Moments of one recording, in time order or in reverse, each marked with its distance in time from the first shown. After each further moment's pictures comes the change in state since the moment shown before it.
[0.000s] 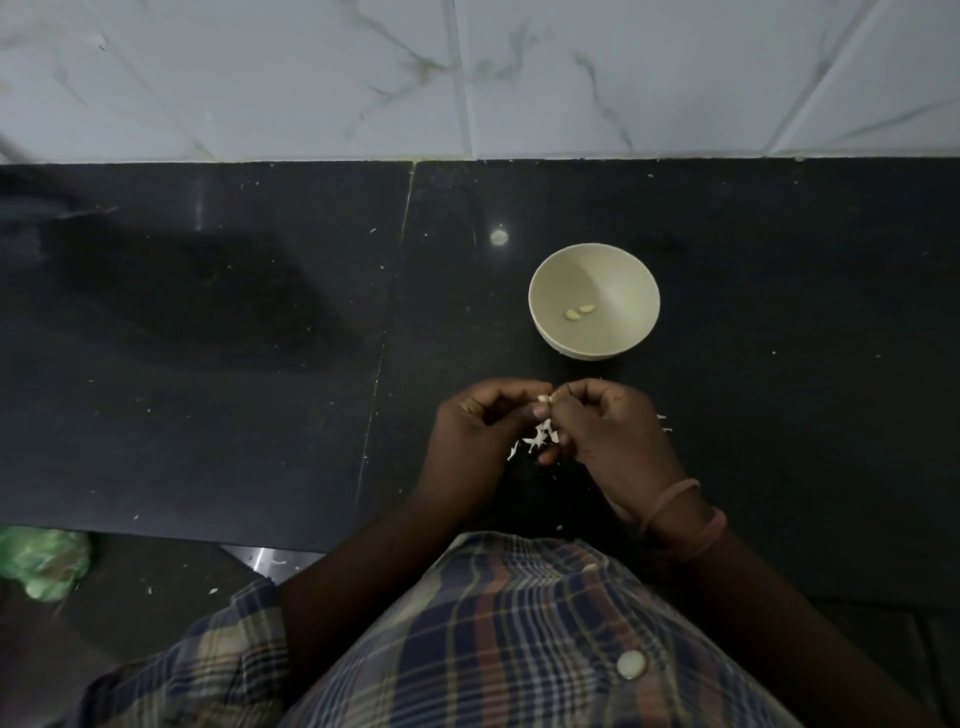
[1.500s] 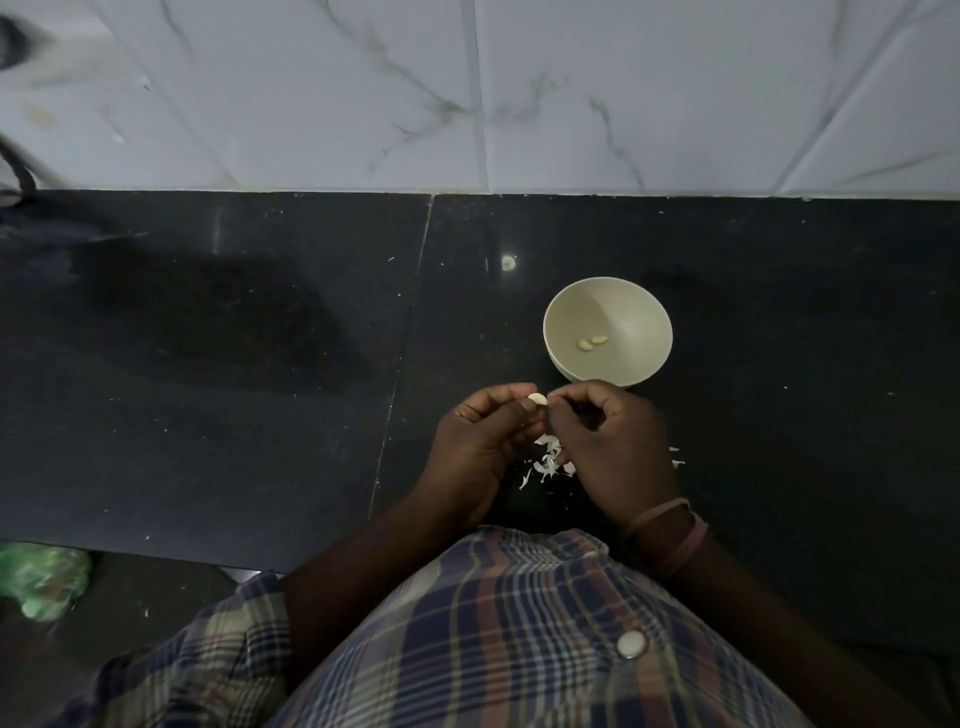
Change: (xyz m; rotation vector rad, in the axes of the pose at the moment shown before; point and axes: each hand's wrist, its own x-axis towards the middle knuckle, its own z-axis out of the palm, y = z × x) left_hand 0.023 0.006 -0.011 -0.496 0.030 -0.259; right_hand 0.017 -0.002 0.008 -0.355 0.158 -0.363
